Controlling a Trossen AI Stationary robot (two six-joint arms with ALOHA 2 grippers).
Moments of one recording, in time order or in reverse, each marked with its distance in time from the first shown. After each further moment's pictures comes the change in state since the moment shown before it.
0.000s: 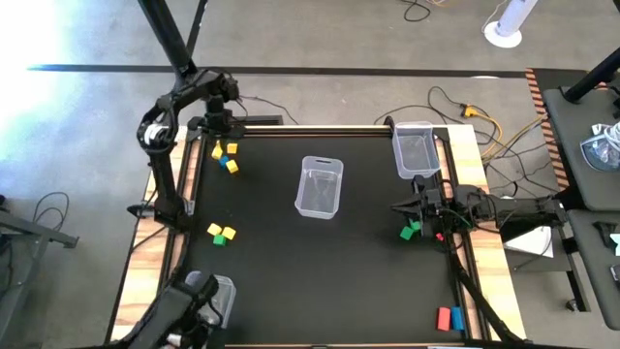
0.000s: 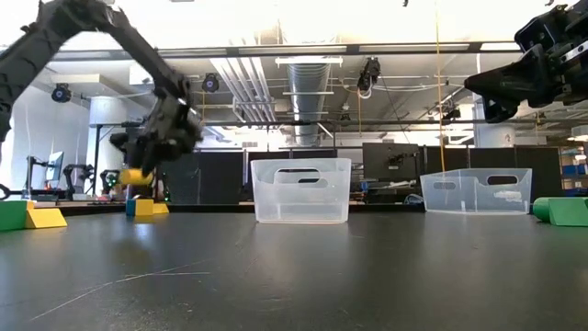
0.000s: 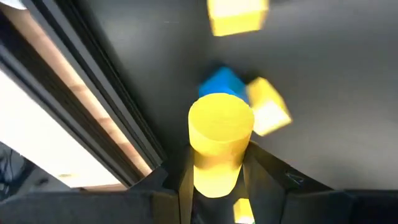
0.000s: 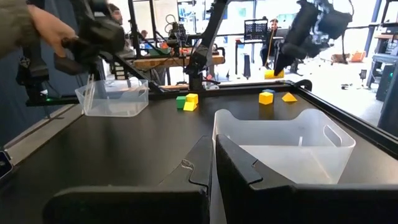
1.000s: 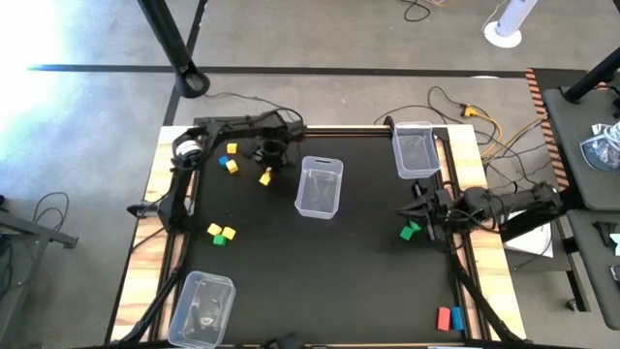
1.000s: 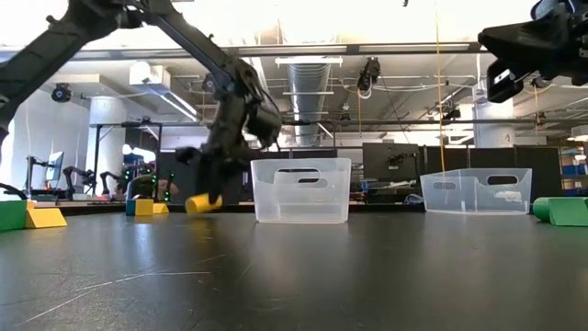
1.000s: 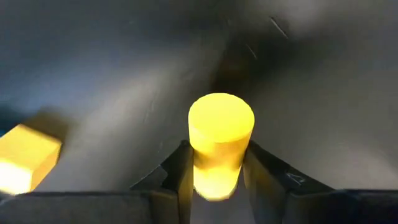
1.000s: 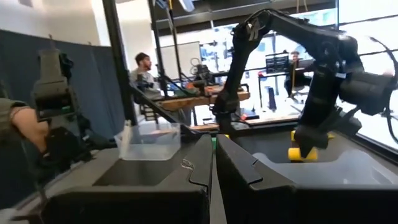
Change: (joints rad) left arm -0.568 0.161 -0.003 0.287 0.000 -0.314; right arm 0.193 0.020 0.000 0.198 0.119 0.060
